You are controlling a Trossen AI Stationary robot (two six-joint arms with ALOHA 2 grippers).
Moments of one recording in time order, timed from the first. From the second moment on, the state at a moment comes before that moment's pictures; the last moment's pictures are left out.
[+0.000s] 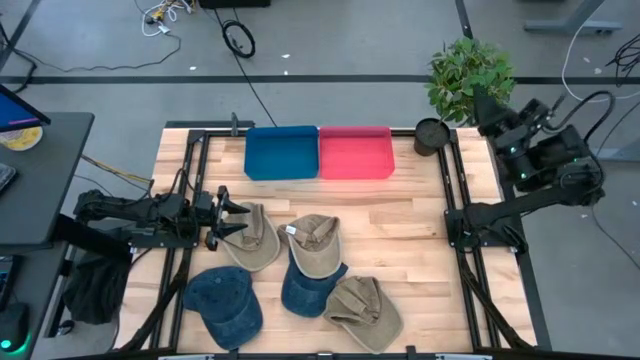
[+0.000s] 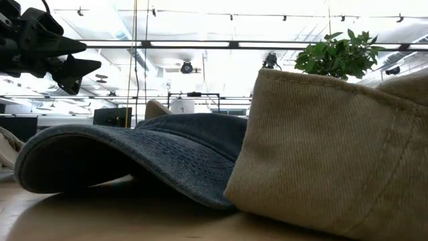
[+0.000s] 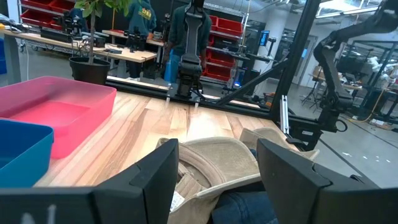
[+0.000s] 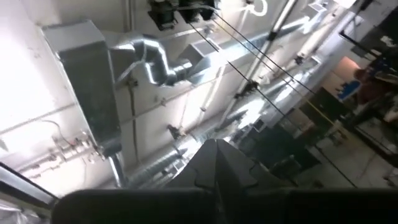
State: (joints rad) left arm -0.16 0.03 0.01 0.06 -0.14 -0.22; right arm 0.10 0.71 1.00 0.58 0.69 0.18
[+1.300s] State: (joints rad) left arm -0.16 0.03 0.01 0.06 -0.14 -0.22; right arm 0.17 1.21 1.82 -0.67 0.38 0.04
